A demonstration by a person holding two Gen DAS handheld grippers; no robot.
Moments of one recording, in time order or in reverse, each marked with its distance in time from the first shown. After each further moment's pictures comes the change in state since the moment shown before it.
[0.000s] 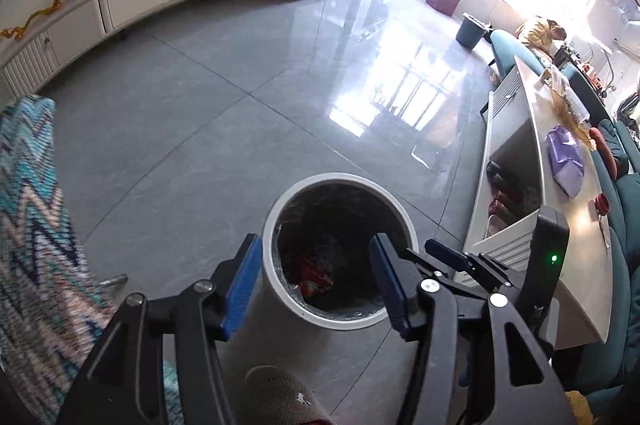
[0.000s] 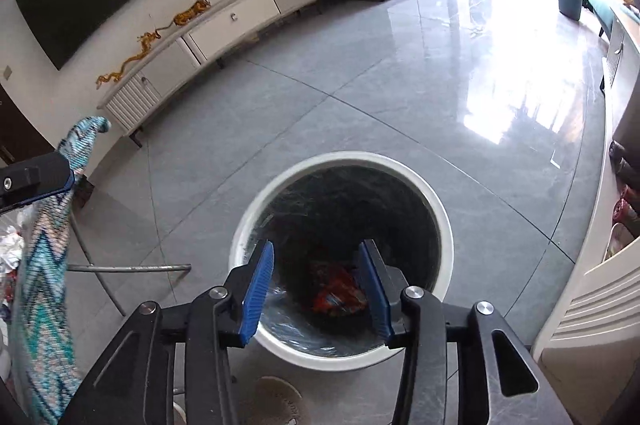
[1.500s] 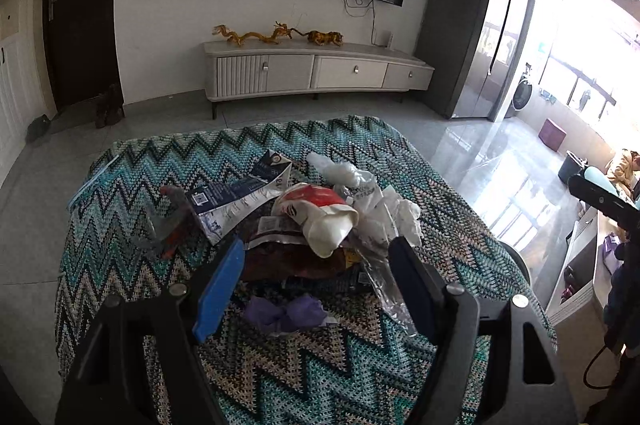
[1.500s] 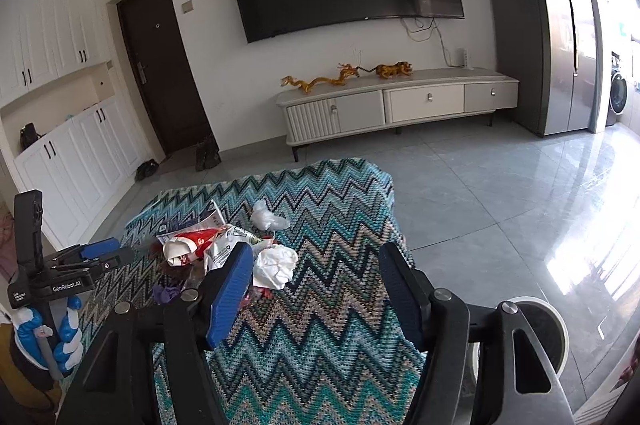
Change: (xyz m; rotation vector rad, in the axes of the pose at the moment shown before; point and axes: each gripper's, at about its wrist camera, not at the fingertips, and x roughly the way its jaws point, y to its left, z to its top) left arm -0.319 0.296 -0.231 -0.340 -0.376 0.369; right arm -0.139 0.361 -0.017 -0.496 -0.188 0.316
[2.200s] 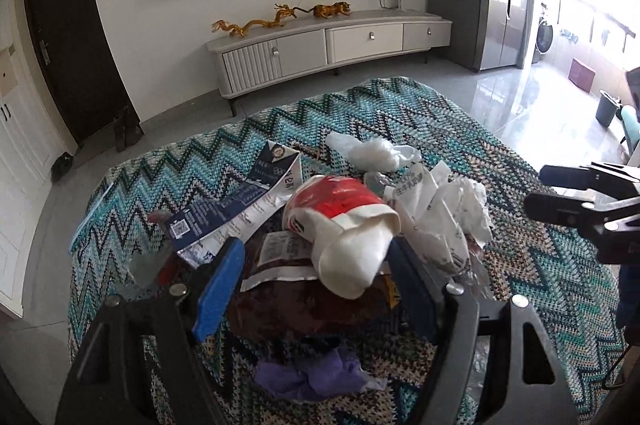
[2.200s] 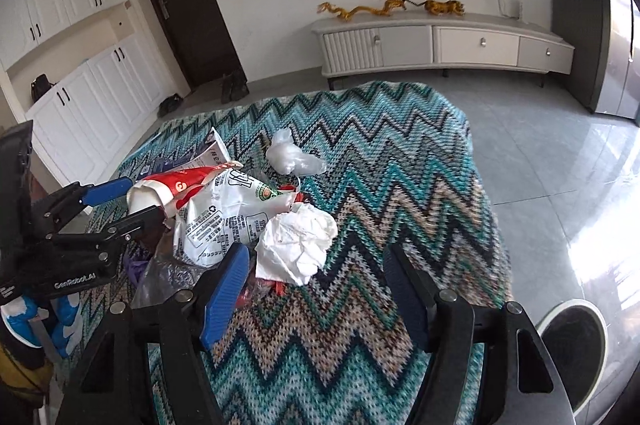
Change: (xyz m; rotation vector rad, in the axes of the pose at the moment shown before) left arm 0.091 -0.021 0.012 0.166 0.081 0.163; right arm 0.143 0.016 -0.020 -0.070 0.251 0.129
